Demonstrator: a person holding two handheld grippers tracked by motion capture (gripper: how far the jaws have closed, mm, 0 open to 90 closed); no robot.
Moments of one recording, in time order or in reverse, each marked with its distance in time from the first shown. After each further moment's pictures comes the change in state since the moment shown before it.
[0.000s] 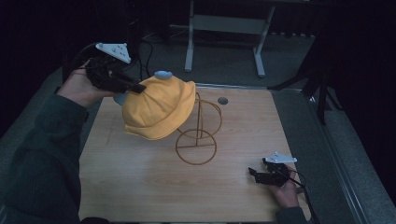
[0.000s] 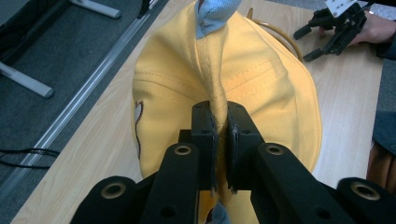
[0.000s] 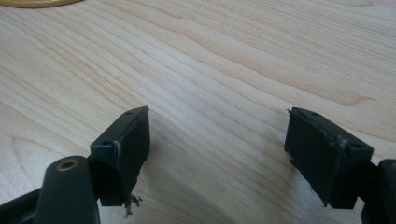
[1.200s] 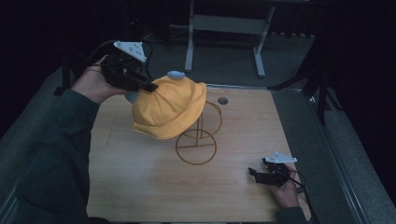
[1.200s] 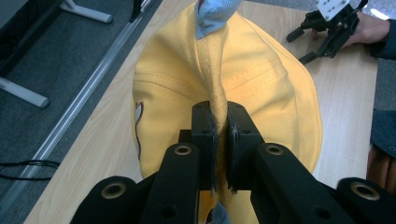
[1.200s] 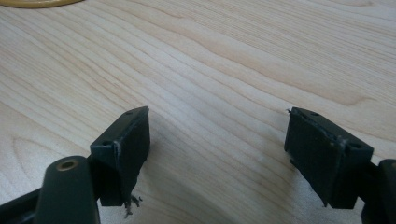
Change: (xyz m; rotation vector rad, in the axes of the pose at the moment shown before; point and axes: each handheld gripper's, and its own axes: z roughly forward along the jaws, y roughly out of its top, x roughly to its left) left arm -0.008 0.025 0.014 0.011 -0.015 0.051; right arm 0.000 0.000 0.000 0.000 0.001 0.001
